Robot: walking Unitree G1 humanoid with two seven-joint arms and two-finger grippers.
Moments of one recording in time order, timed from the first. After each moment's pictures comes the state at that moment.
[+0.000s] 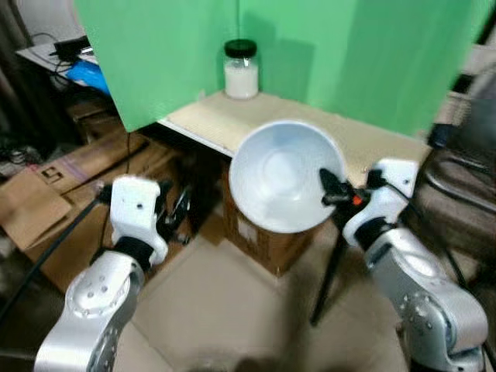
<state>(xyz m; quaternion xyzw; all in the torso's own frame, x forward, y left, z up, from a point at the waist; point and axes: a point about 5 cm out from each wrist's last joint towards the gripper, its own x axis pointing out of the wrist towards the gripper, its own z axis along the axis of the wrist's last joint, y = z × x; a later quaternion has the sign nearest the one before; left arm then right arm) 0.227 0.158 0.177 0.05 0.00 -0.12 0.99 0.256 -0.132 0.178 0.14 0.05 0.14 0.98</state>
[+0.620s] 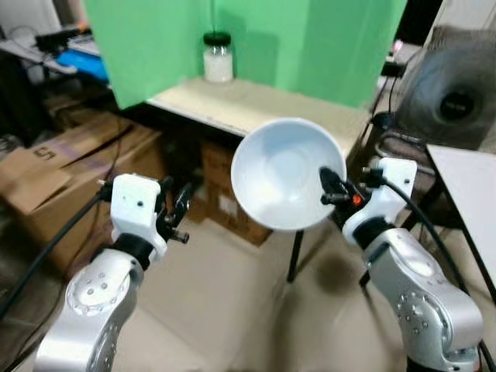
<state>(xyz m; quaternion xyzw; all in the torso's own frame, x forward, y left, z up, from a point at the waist) 0.229 0.160 0.175 0.05 0.01 -0.12 0.99 0.257 -0.132 0.179 0.13 0.04 0.13 0.98</state>
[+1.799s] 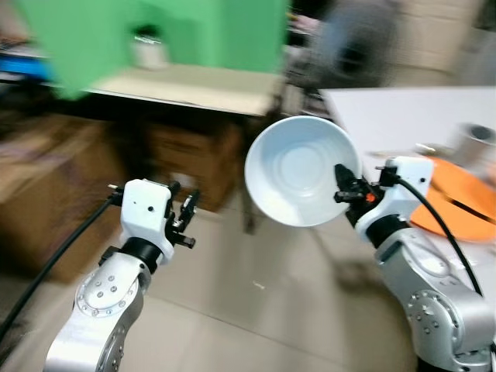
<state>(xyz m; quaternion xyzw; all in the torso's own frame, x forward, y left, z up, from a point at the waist) 0.229 0.153 0.167 0.06 0.02 -0.13 0.99 0.256 -0.144 0.181 0.12 0.04 0.11 0.99</state>
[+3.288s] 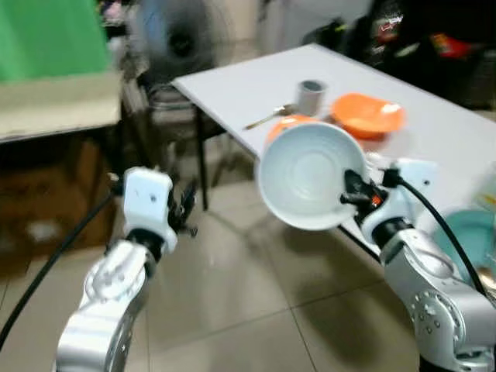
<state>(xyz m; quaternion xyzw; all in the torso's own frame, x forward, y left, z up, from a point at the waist) 0.239 0.154 0.170 0.07 0.00 -0.11 0.99 0.256 -0.153 0.175 0.10 0.06 0.06 0.99</state>
